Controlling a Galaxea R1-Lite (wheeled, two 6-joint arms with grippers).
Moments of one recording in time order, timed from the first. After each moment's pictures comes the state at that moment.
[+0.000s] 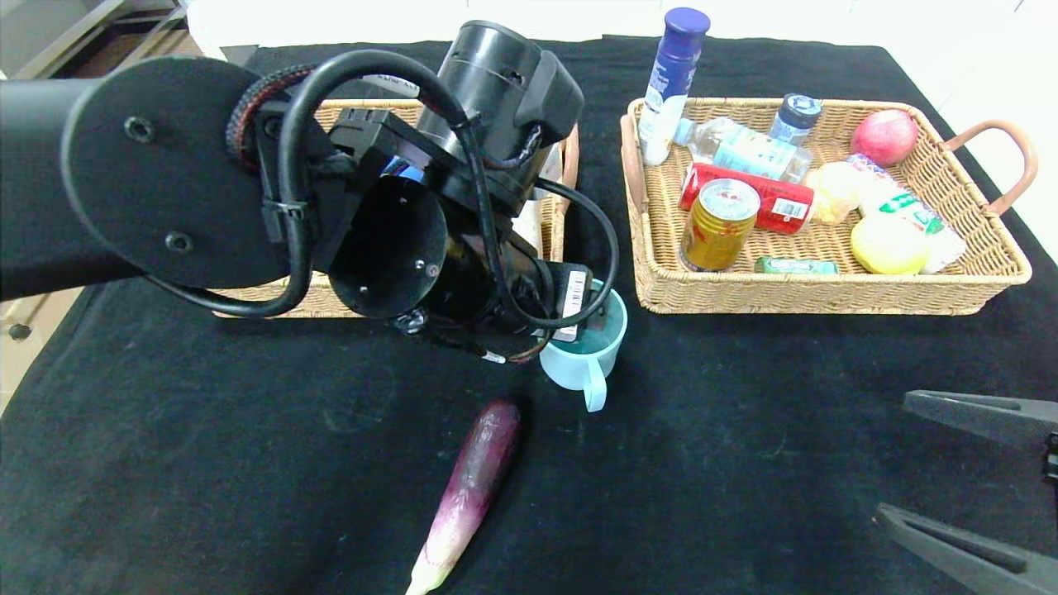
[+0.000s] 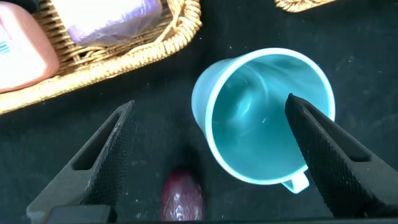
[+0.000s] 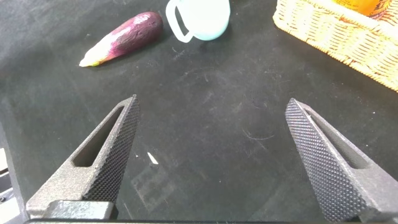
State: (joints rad) left arm -0.80 1.87 -1.79 0.55 0.37 -0.30; right arm 0.33 1.02 -0.45 -0.41 0.50 -0.16
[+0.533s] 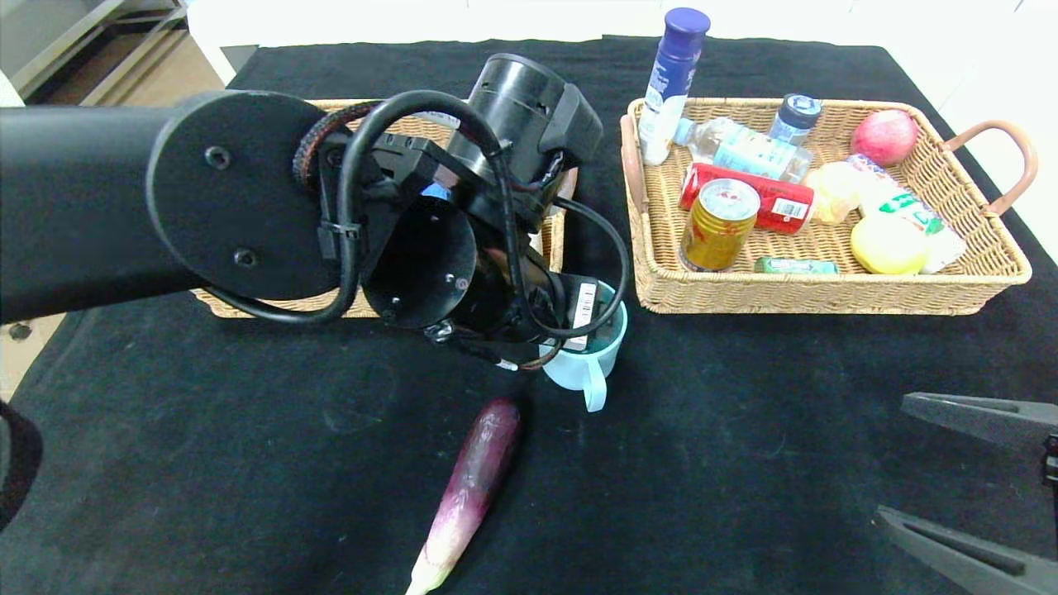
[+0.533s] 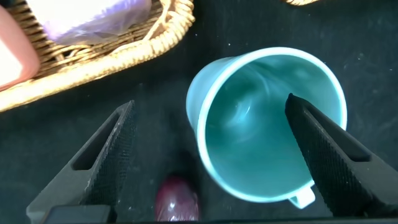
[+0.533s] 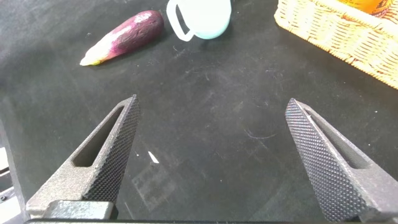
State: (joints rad) left arm -0.80 1.91 -1.80 0.55 0.37 -0.30; right arm 0.34 1.02 -0.45 -0.41 0.50 -0.16
